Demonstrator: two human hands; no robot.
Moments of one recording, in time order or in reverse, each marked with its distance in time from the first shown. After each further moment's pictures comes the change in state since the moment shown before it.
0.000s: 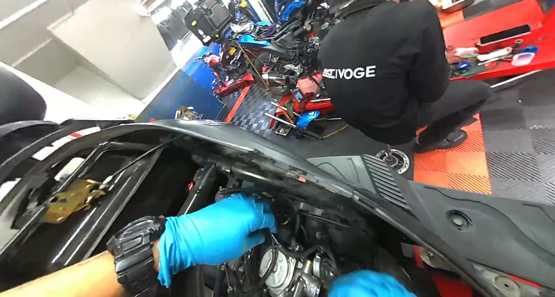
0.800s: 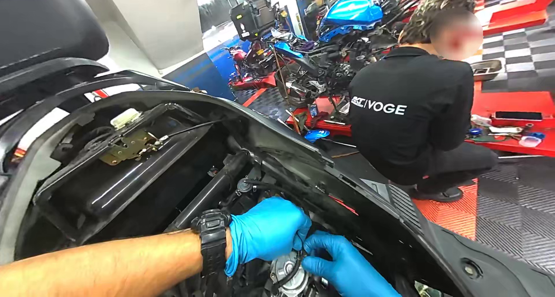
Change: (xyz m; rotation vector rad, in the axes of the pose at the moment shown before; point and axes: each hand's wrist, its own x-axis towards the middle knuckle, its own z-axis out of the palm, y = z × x) left_hand 0.014 0.018 0.027 -0.146 0.122 -0.112; right_hand 0.105 0.022 0.027 0.367 -0.084 0.201
